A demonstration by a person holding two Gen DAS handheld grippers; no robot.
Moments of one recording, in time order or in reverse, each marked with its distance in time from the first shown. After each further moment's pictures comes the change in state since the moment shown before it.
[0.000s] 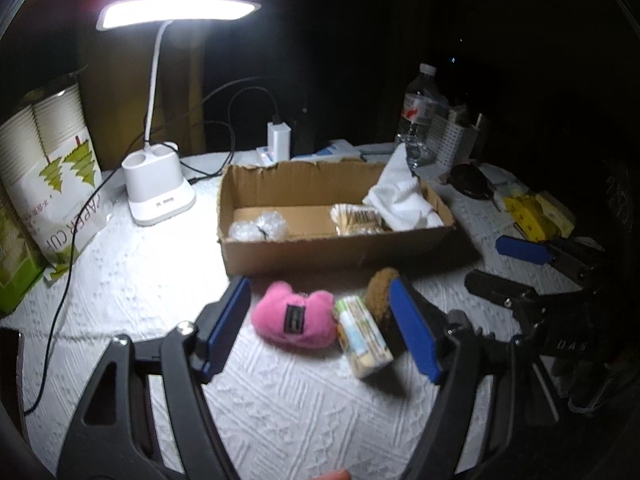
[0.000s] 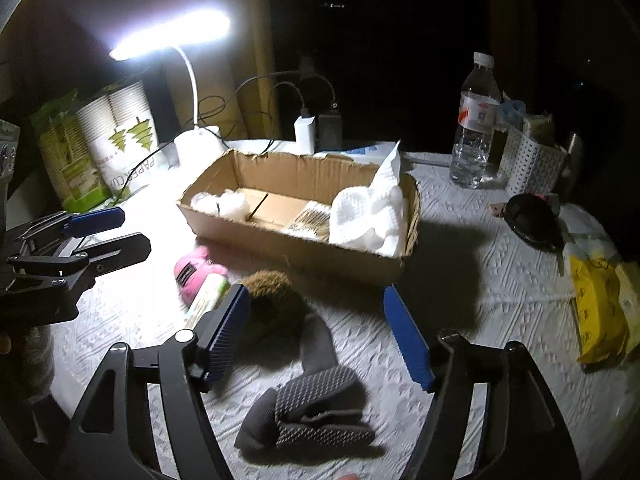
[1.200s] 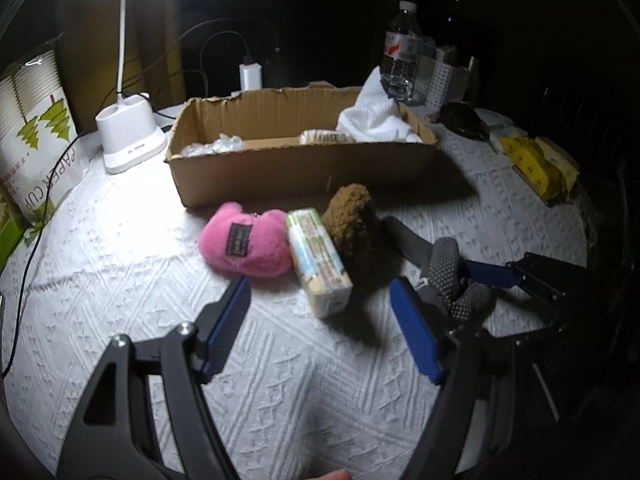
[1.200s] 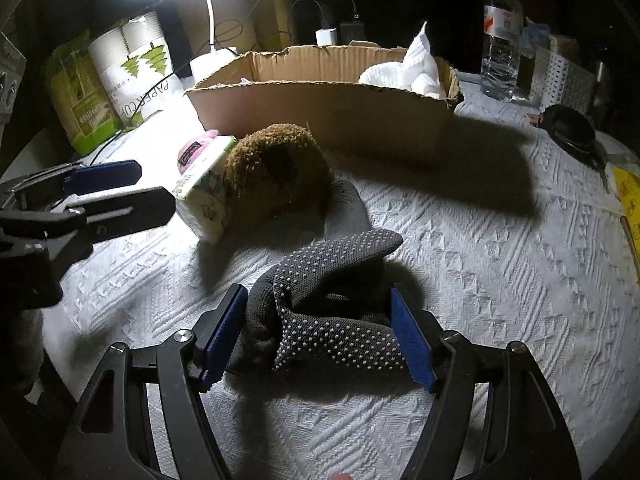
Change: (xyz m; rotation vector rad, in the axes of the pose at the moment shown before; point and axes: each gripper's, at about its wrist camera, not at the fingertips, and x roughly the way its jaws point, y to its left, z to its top) left arm 0.027 -0.042 -0.045 0.043 0.131 0.024; right arm 0.038 0.004 -0.076 0.015 0.145 0.097
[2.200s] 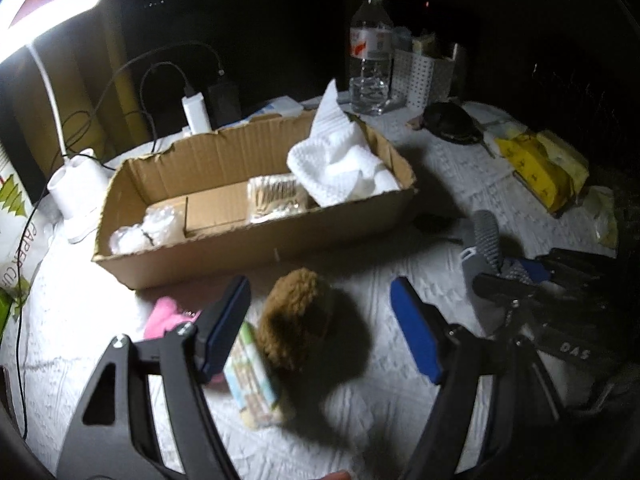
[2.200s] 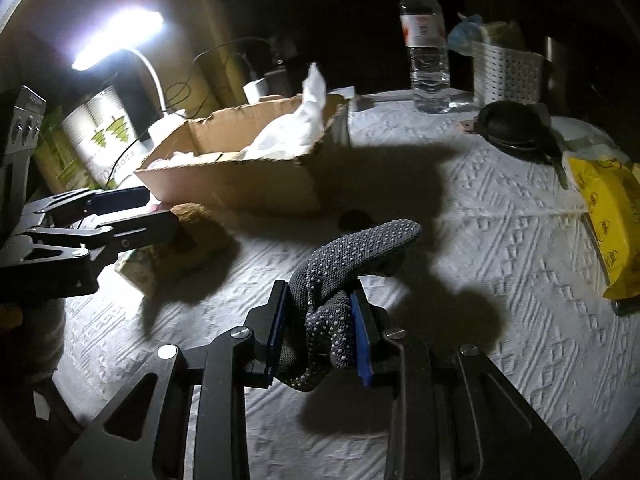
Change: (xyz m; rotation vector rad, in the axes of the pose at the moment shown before) left arm 0.052 -0.044 0.063 0.115 0.015 0.002; right arm -0.026 -0.100 0.010 0.131 -0.113 0.007
